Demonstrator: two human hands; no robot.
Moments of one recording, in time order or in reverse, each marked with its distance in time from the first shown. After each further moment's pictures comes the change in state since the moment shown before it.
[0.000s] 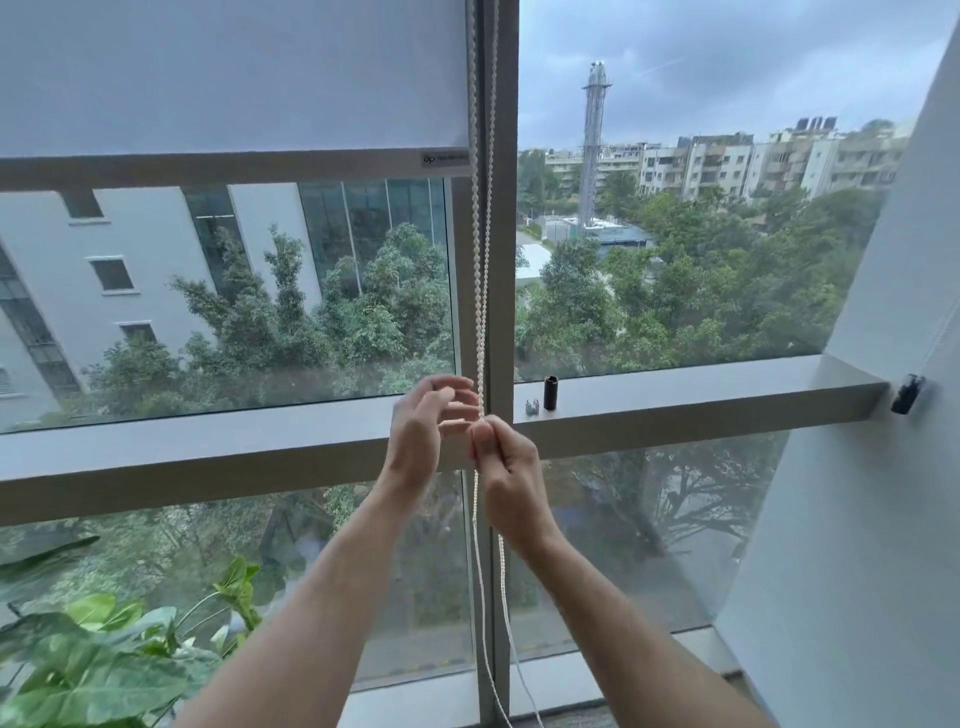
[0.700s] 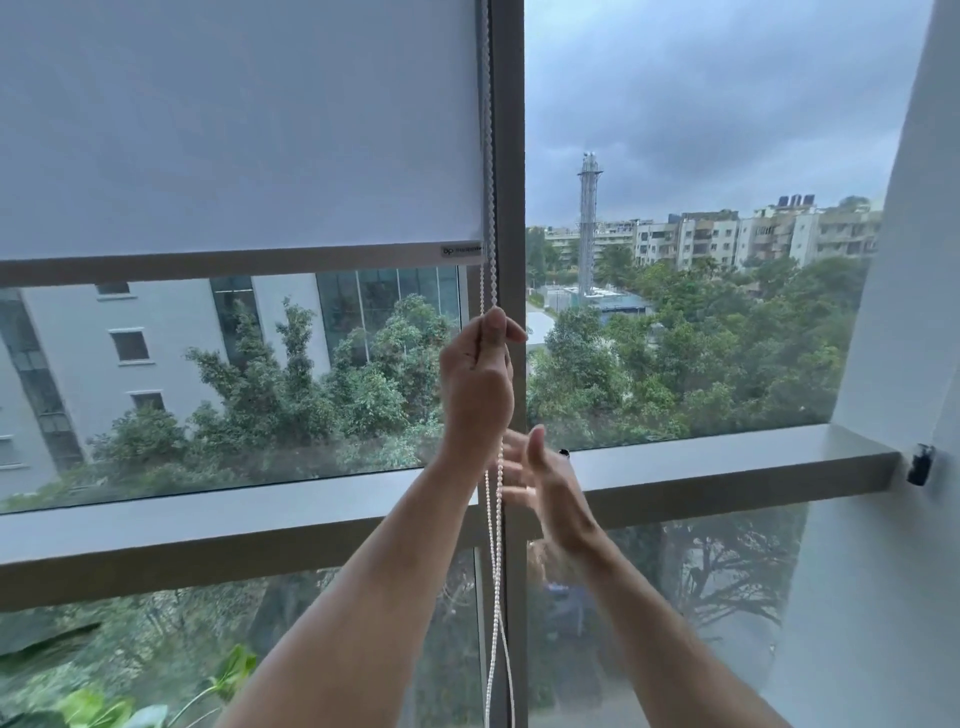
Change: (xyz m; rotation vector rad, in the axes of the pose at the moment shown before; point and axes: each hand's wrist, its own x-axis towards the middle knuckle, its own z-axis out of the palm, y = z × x) left_hand 0.040 0.117 0.061 -0.038 0.118 0.480; right_hand 0.059 -0.023 -0.028 0.081 -0.216 0.230
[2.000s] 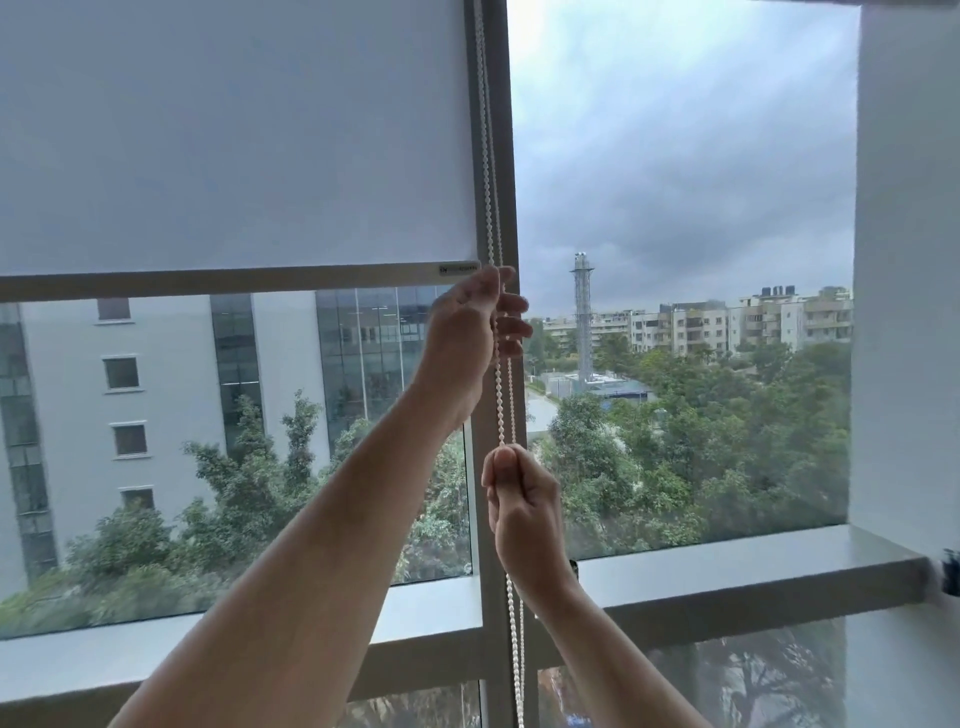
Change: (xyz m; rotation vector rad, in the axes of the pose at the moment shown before) left_hand 0.105 0.102 0.020 -0.071 -0.214 -0.119; right_hand 0.040 -0.091 0.033 0.057 0.282 -0.500
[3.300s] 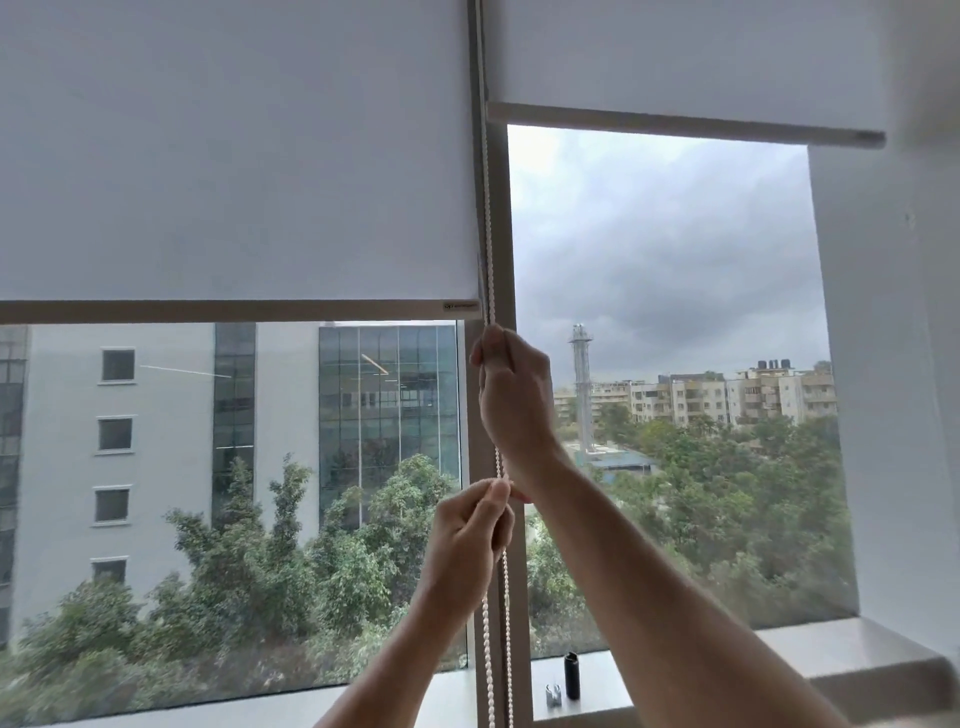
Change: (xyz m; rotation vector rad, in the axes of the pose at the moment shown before) left_hand -0.073 -0.056 -0.015 0.170 -0.061 0.173; right_hand 0.123 -0.139 0.026 -0.137 0.089 -0.225
